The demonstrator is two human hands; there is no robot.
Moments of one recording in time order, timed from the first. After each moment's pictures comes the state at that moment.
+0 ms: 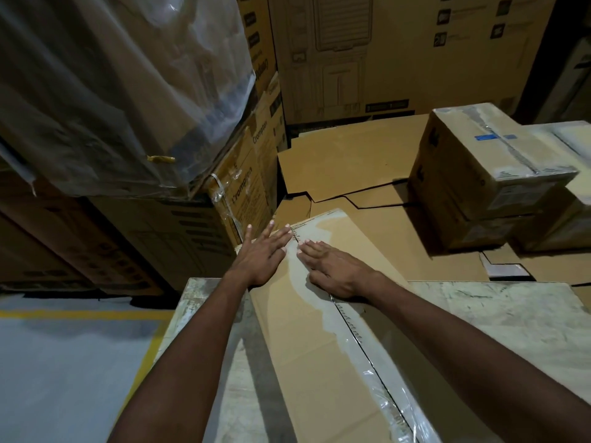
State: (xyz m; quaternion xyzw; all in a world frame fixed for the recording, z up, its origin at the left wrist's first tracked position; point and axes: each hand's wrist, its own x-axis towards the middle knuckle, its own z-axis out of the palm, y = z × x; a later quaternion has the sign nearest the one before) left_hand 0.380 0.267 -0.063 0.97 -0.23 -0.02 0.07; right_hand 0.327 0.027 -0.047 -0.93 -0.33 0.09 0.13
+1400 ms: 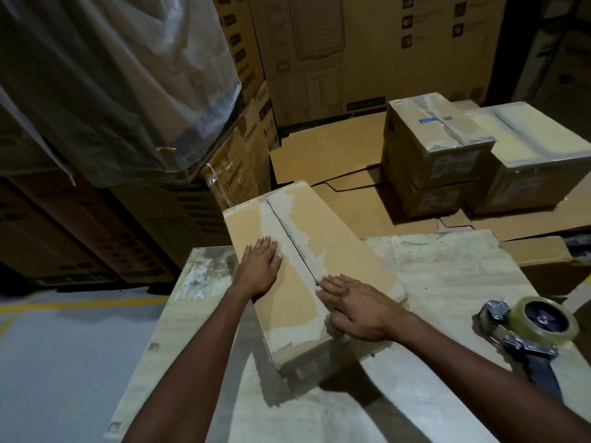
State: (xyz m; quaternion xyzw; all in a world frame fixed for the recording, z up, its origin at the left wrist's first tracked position) left_hand 0.165 0.190 -0.062 0.98 -0.12 -0.02 0.12; right_hand 0.043 -0.083 -0.043 -0.93 -0.34 0.07 0.12
